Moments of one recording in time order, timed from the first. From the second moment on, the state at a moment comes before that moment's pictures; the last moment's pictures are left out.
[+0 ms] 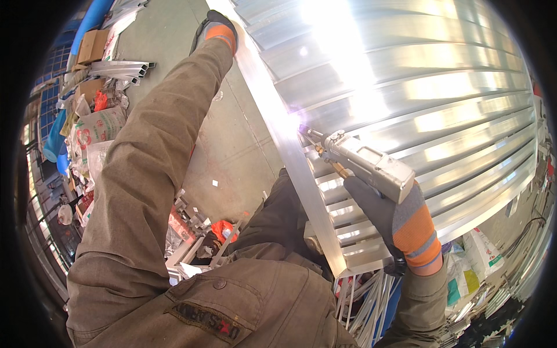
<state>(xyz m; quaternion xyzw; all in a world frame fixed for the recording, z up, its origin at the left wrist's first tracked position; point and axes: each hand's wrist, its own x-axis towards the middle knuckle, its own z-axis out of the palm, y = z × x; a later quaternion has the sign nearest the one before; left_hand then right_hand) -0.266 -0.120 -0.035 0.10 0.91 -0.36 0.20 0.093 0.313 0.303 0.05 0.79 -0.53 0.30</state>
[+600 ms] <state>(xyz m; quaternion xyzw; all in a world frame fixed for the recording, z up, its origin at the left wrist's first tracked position) -0.235 -0.096 0.038 0.13 0.86 -0.45 0.19 0.092 0.313 0.305 0.06 0.78 -0.53 0.32</state>
